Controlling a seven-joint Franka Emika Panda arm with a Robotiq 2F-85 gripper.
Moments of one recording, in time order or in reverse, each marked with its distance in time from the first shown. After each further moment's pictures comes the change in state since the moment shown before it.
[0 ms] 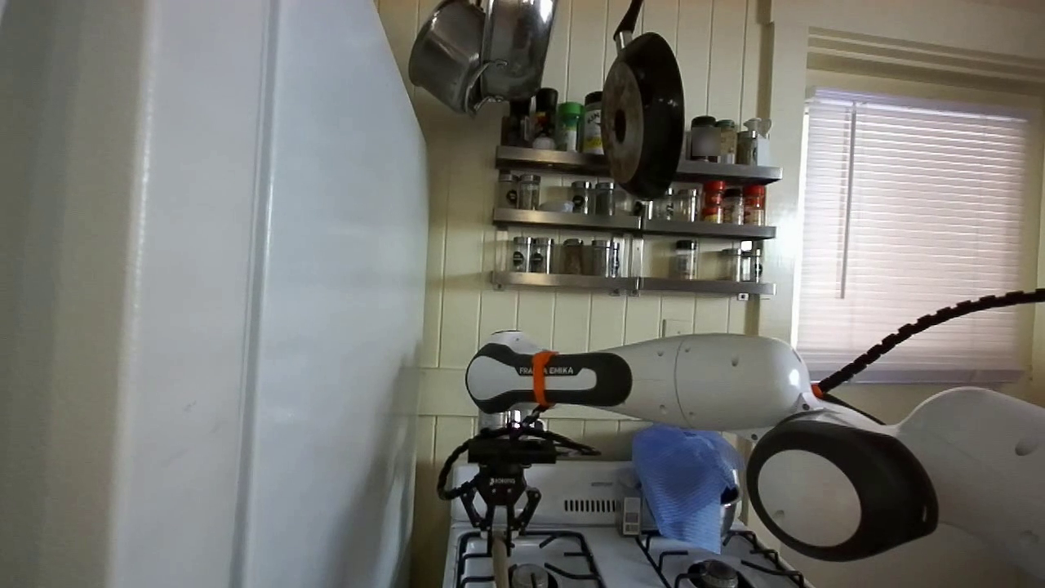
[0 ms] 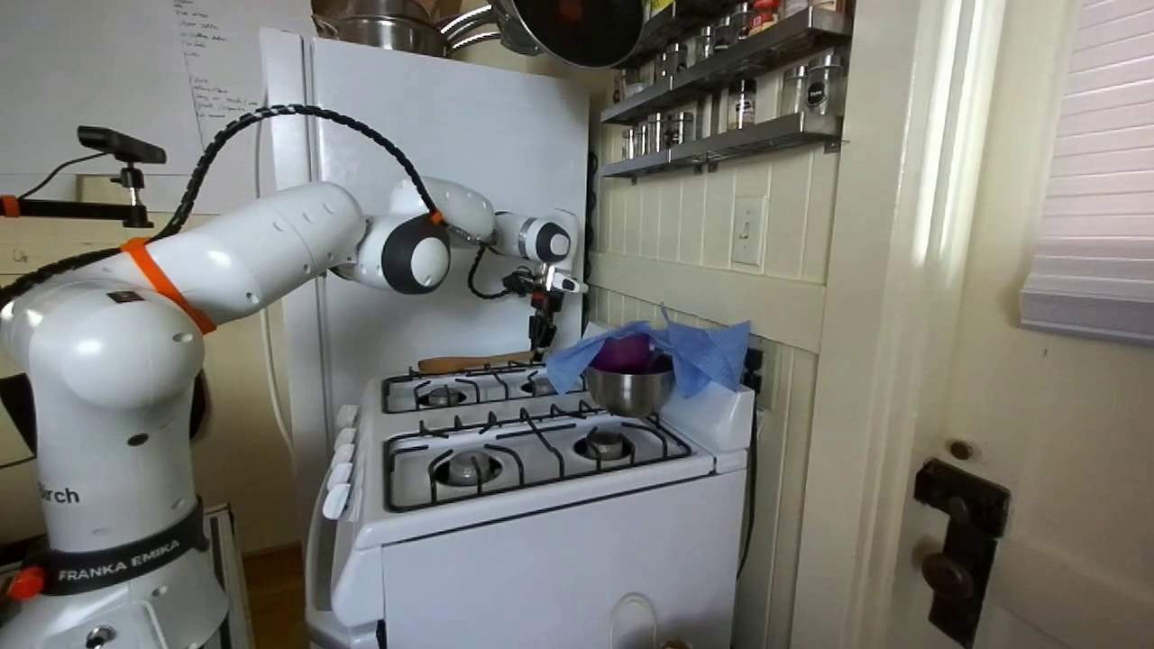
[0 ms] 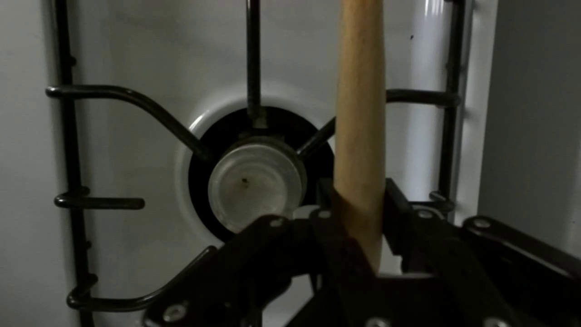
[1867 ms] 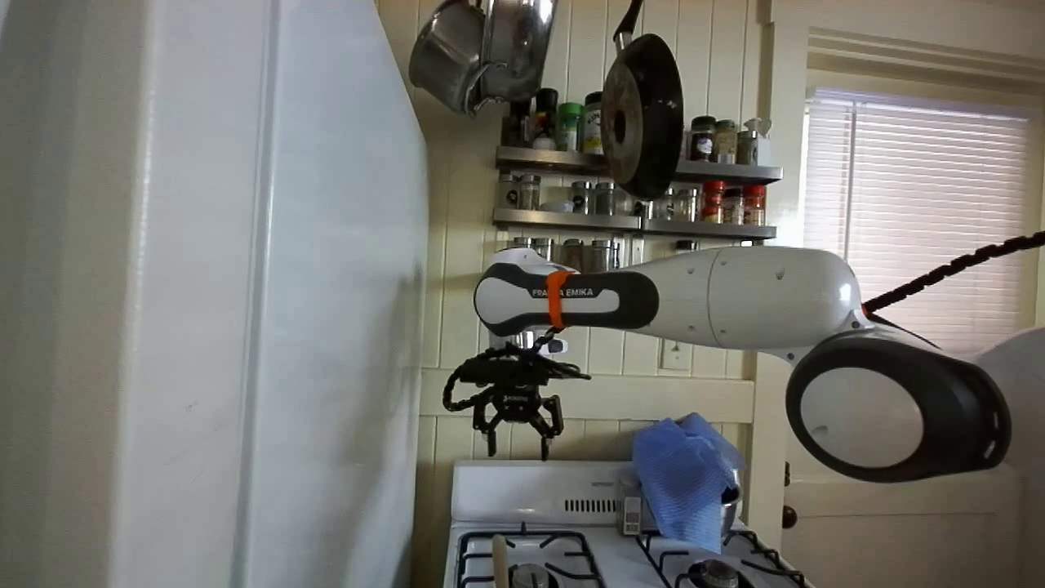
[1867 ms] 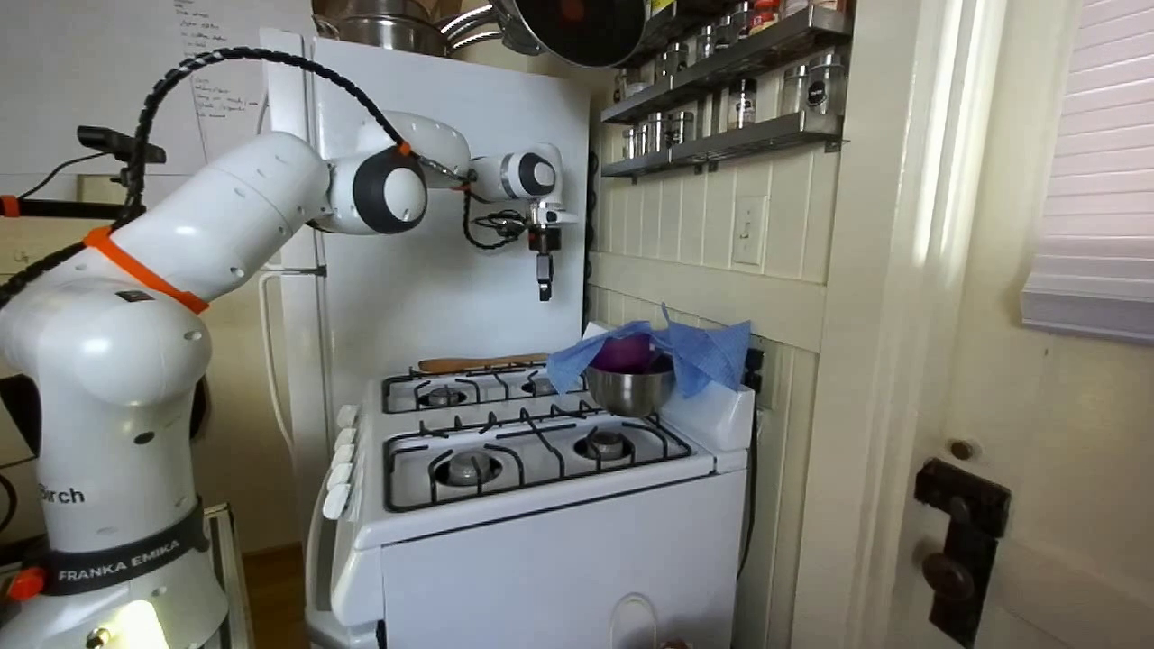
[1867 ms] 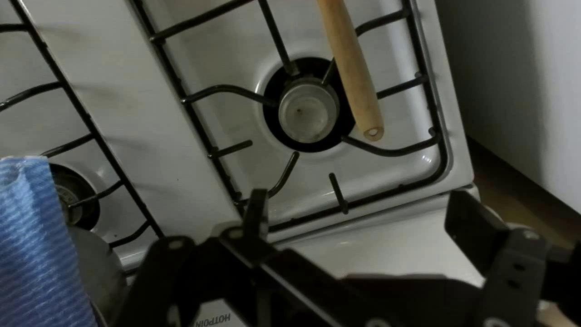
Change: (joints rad) arm 0.064 -0.267 -0.109 -0.129 -0.090 -0.019 0.400
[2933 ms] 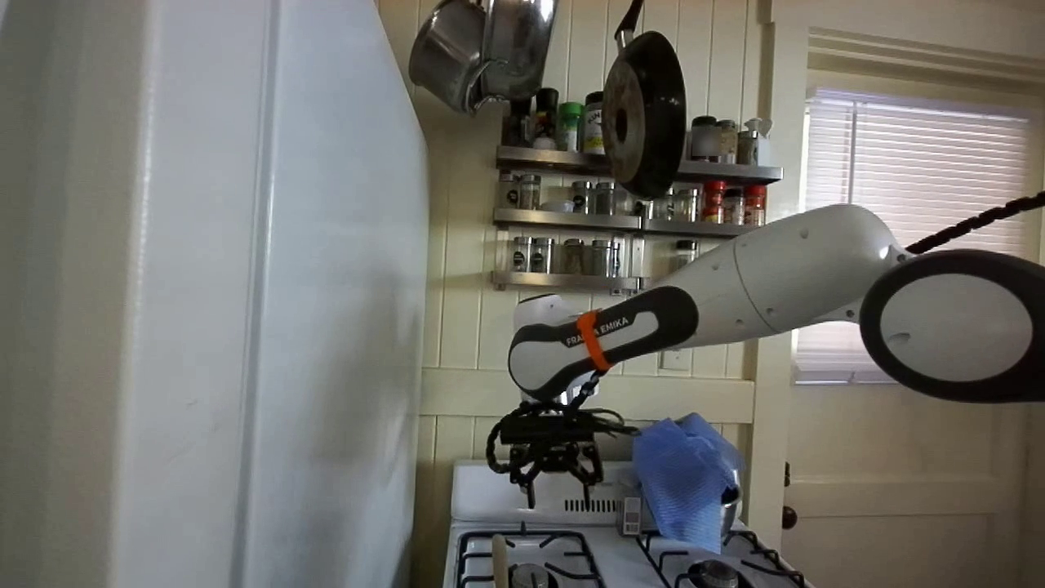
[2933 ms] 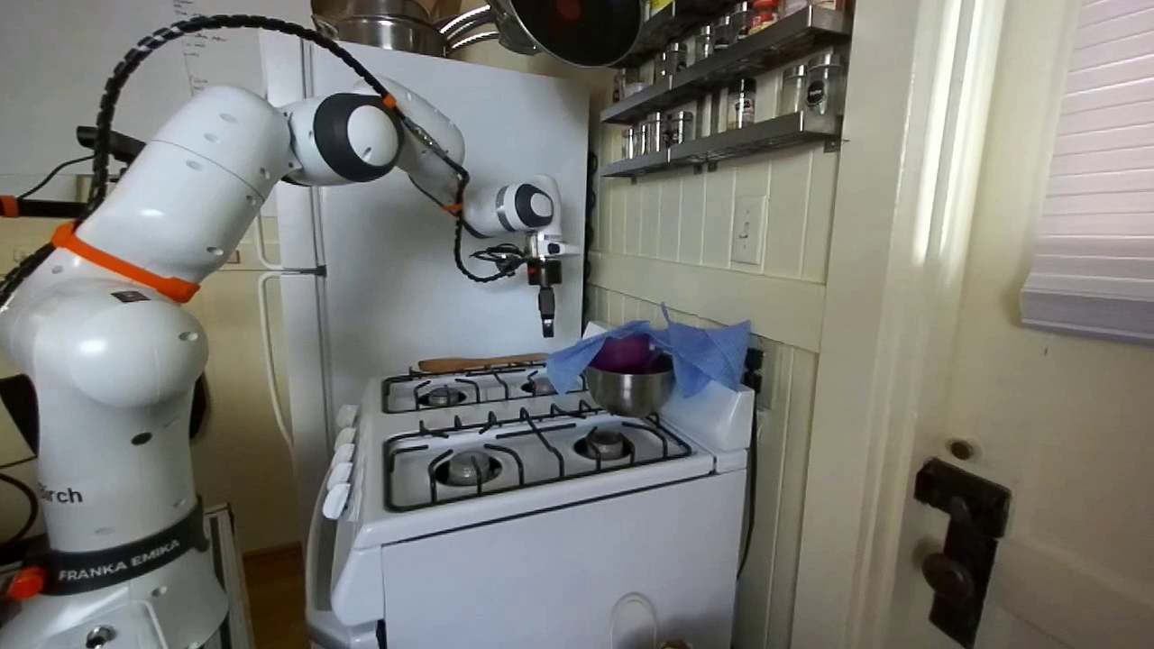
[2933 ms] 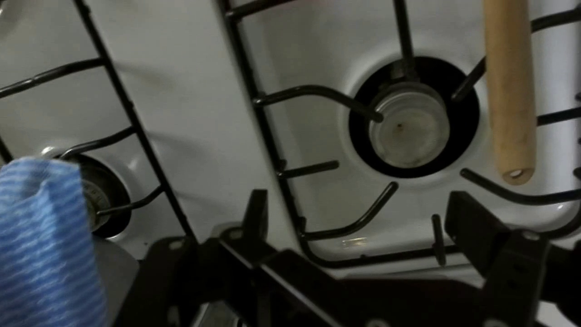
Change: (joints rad) arm -0.017 -0.249 -0.011 -0.607 -0.091 0.317 -0.069
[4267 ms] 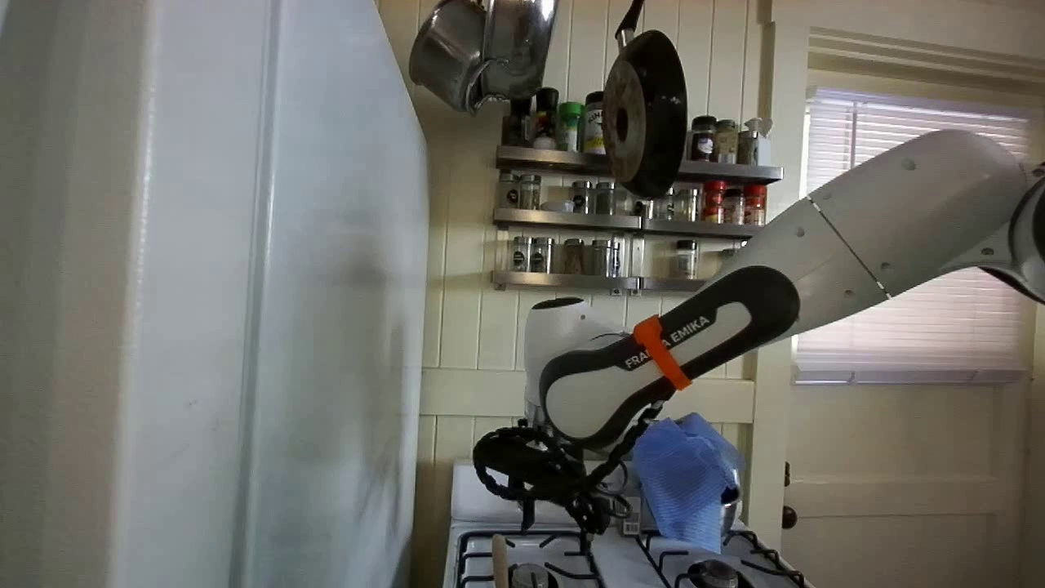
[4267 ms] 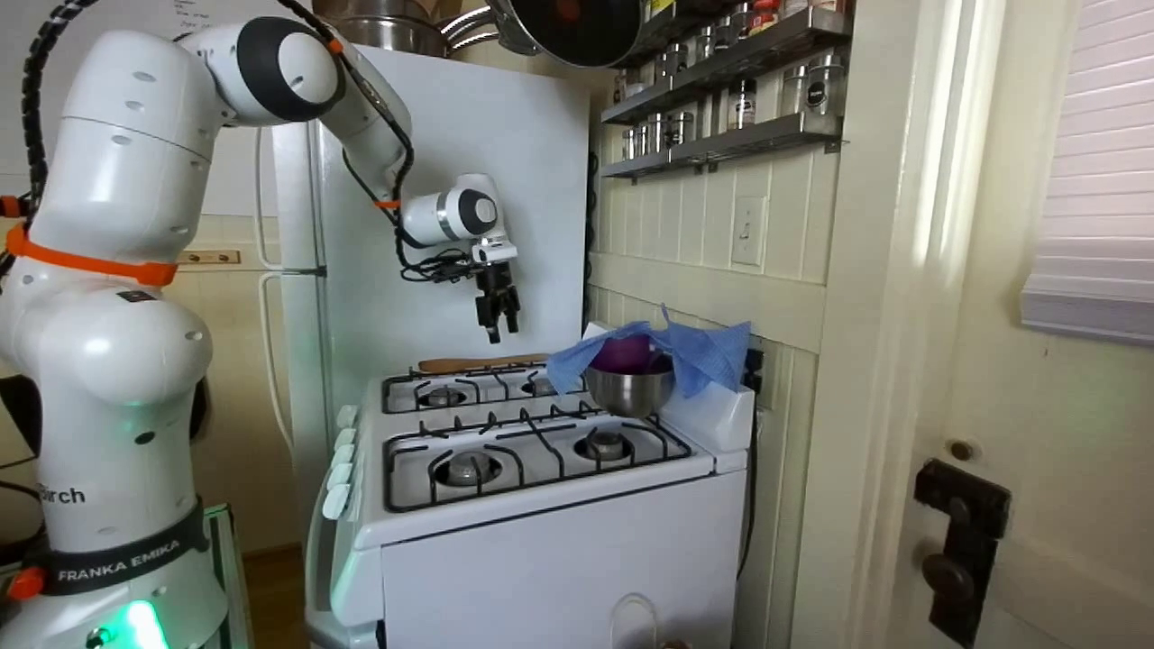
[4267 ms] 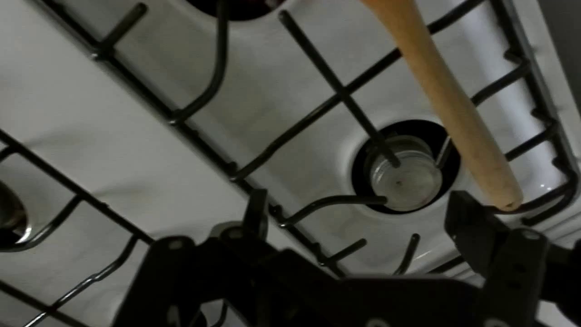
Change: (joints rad) arm 0.029 -0.311 0.090 -0.511 -0.090 0.340 0.578
